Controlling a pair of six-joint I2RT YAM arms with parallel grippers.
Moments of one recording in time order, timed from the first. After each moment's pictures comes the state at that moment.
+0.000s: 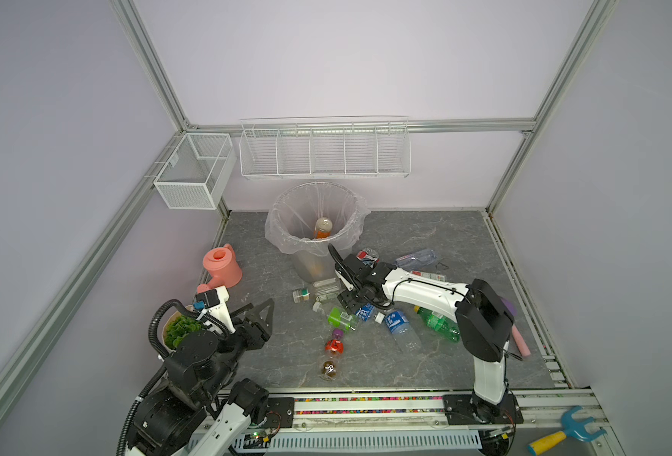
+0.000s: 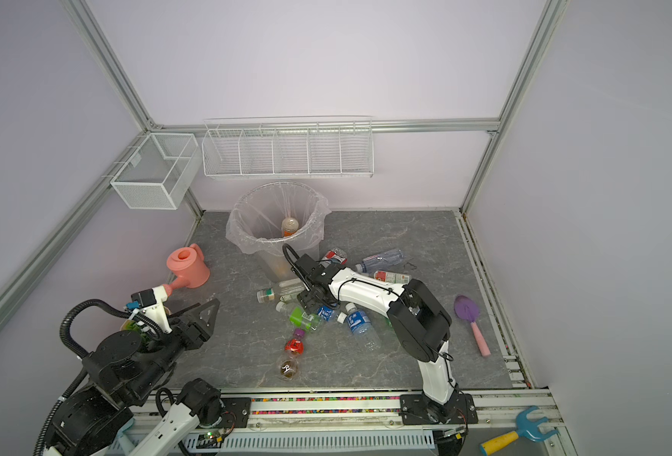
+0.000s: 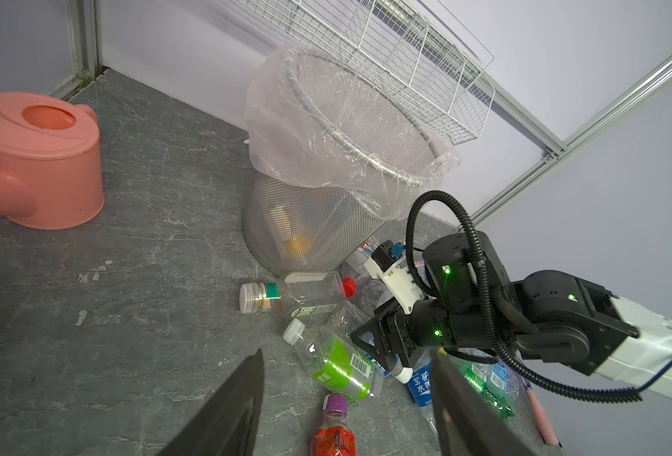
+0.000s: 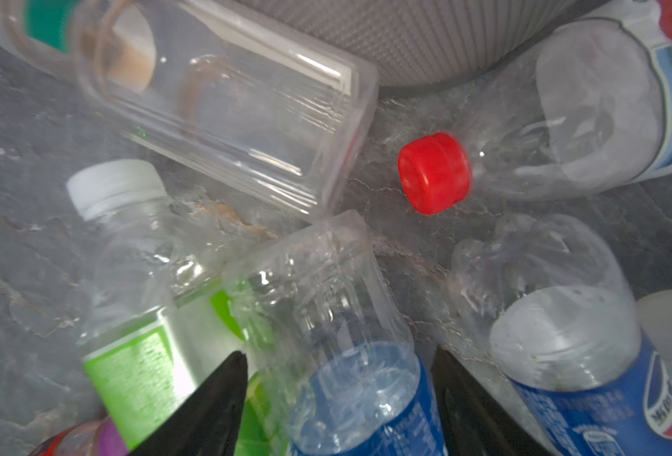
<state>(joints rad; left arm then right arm) -0.56 0.29 0.90 -0.87 -0.18 -0.65 0.91 1.96 1.48 -0.70 0.10 0.24</state>
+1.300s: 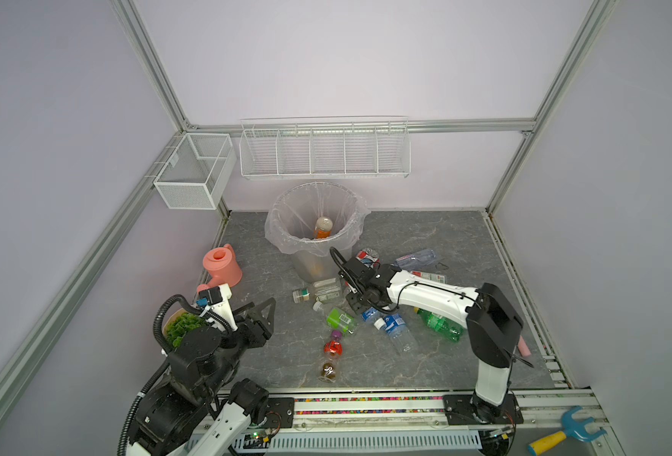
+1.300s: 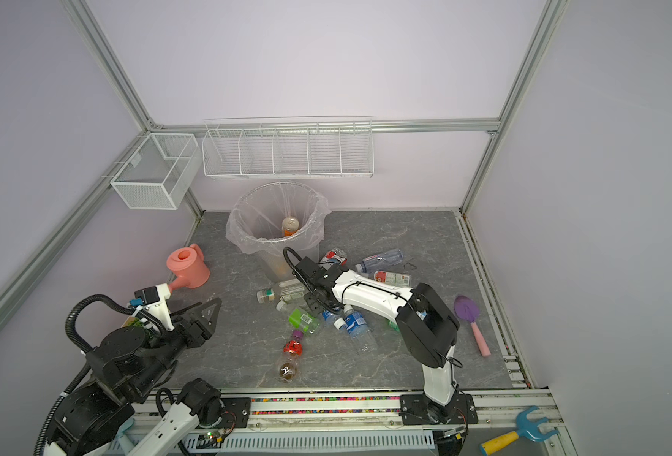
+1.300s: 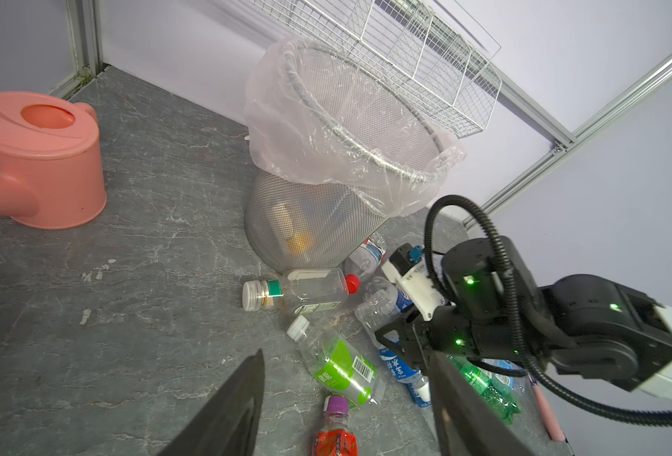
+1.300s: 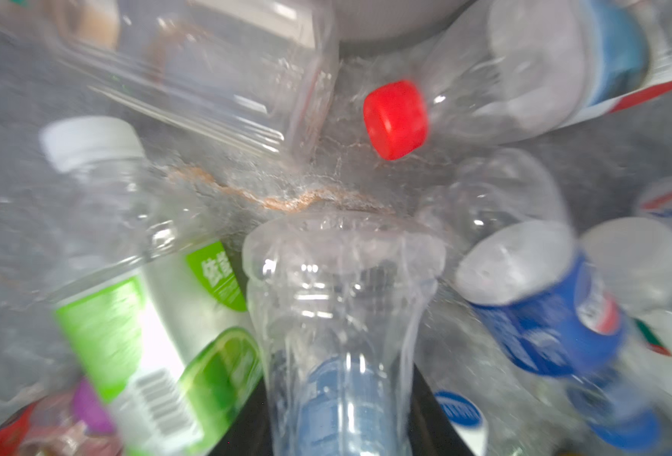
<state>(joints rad) -0.56 0.32 0.91 -0.87 -0.18 -0.63 0.93 1.86 1.45 -0.78 0.17 0.28</state>
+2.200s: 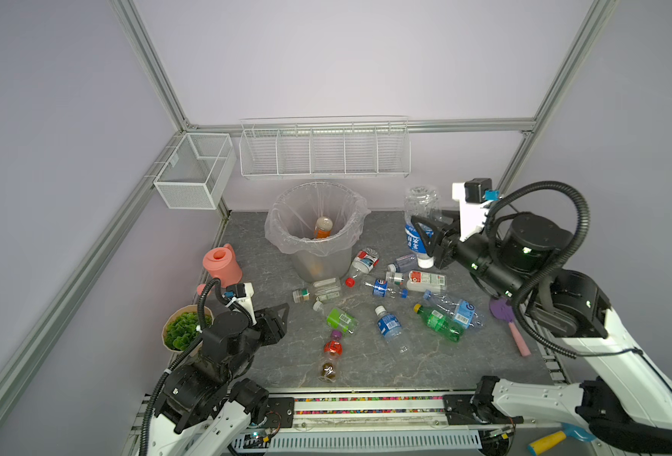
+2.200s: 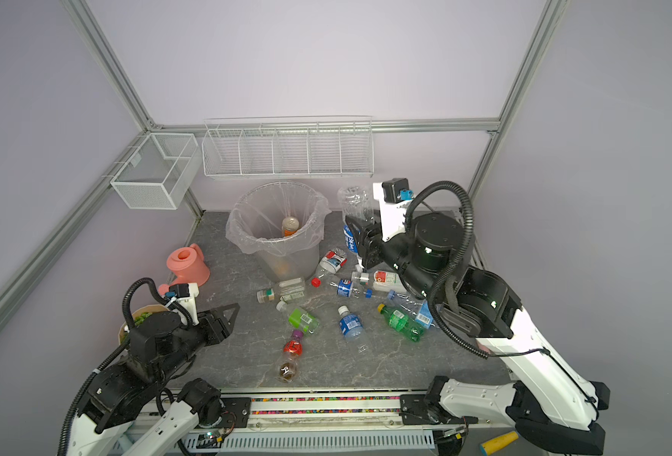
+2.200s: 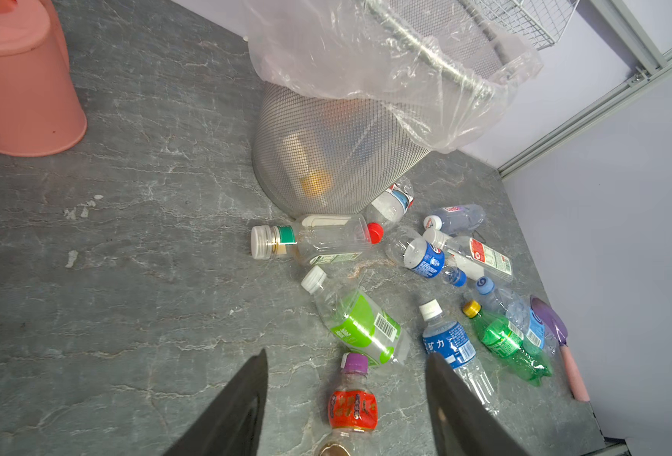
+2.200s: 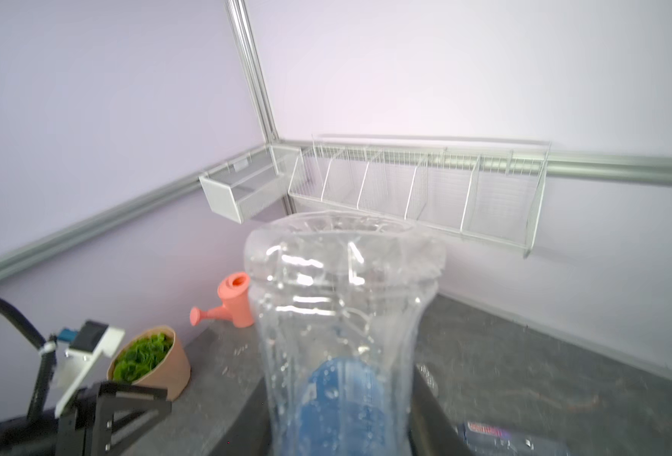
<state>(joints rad) -0.56 0.41 0.80 -0.88 -0.12 -0.67 0.95 1.15 1.74 -0.63 0.31 0.15</state>
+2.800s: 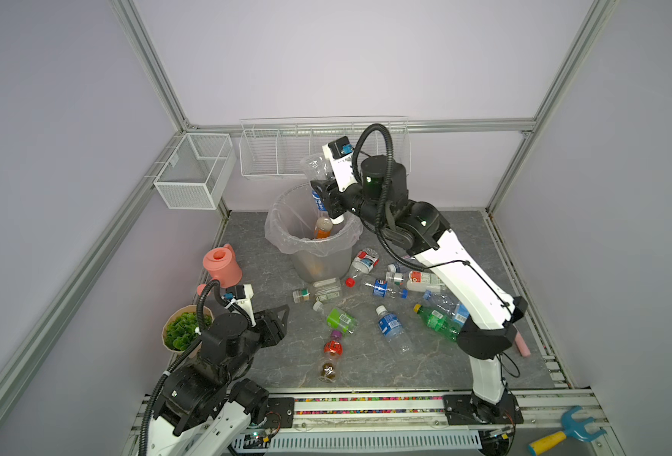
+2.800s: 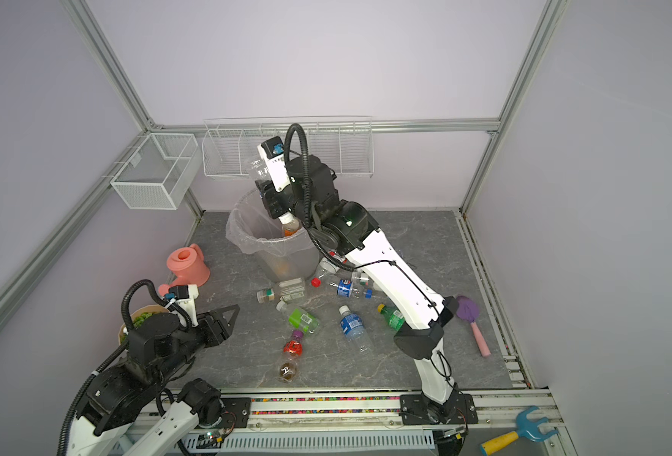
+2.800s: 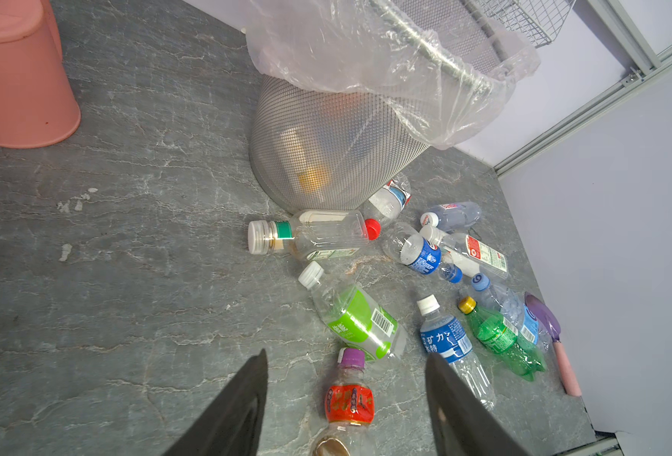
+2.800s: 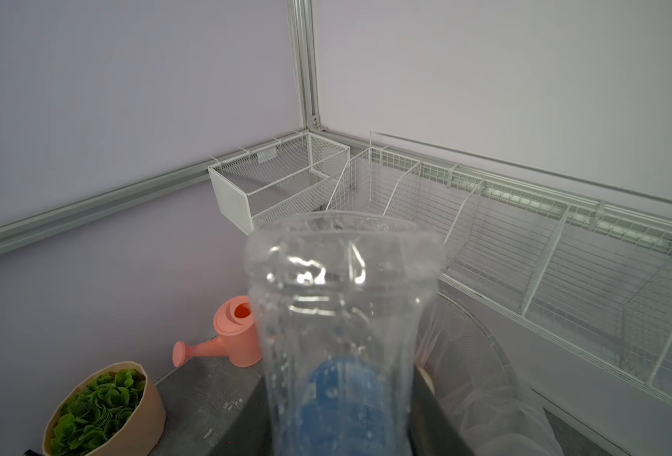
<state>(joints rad) -0.56 0.39 0.80 -0.89 -0.11 -0.68 0.91 2.03 2.57 -0.68 0.13 0.06</state>
